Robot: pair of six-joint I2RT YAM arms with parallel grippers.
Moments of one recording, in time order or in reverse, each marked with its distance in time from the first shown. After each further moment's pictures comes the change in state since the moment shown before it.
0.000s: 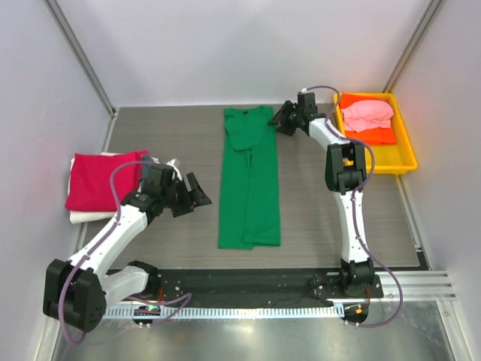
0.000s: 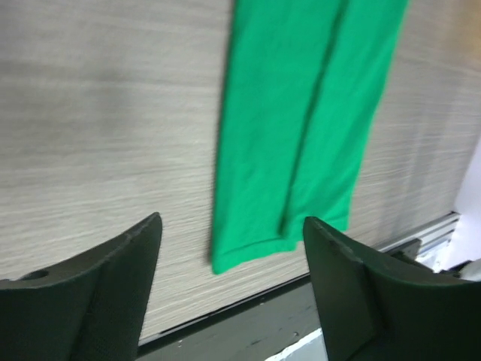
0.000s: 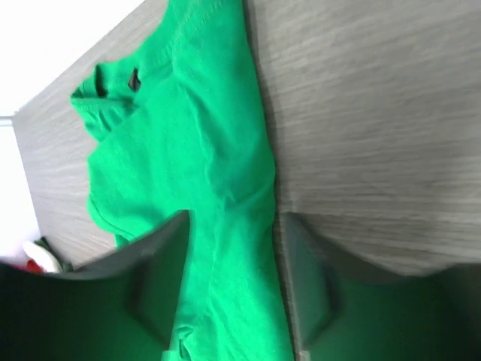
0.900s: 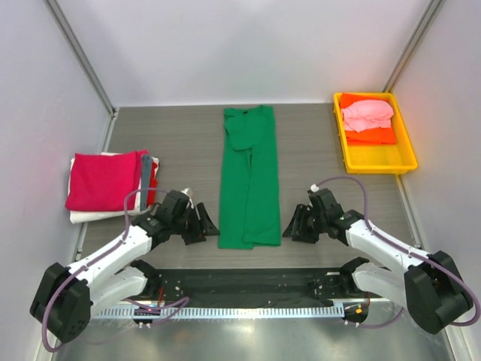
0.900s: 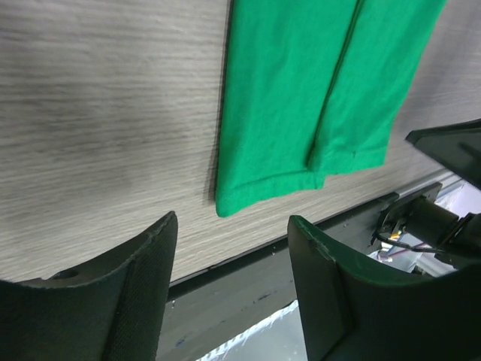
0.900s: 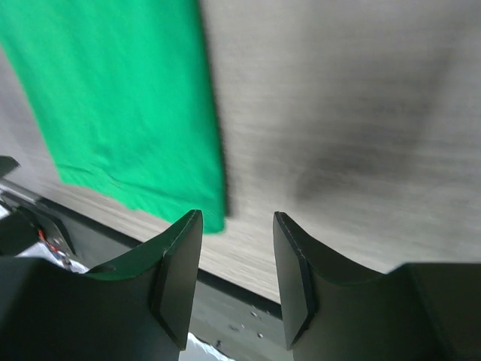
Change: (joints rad) left arm -0.219 -0.114 -0.259 0.064 -0.006 -0.193; right arm 0.289 -1.480 -1.656 -0.124 0.067 0.029
